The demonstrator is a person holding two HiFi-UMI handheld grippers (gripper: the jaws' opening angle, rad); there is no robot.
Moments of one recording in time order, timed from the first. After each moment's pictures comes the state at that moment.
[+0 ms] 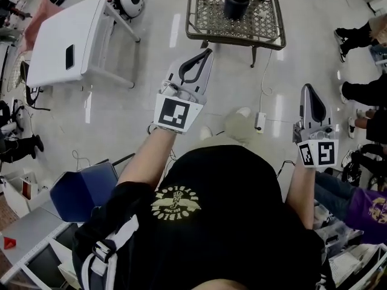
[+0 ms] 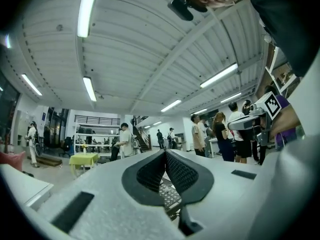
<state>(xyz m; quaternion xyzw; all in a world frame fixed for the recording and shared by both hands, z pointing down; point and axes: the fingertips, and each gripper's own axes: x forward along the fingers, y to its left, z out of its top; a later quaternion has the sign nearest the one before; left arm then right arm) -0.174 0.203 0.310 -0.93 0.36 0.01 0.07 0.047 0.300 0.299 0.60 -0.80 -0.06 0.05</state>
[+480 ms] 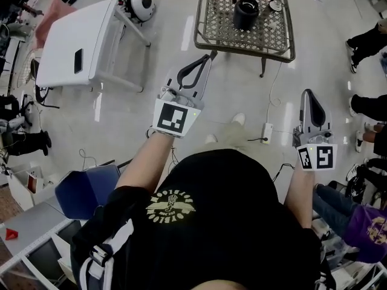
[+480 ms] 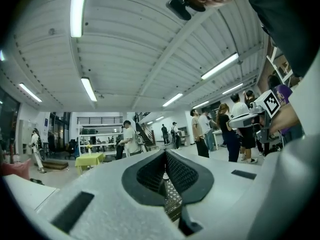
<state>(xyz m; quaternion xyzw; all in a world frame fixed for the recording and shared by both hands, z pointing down) -0.175 0.159 0.316 -0.92 0.38 -0.03 0.08 0.061 0.247 0.314 0.59 -0.81 -0.05 0.04</state>
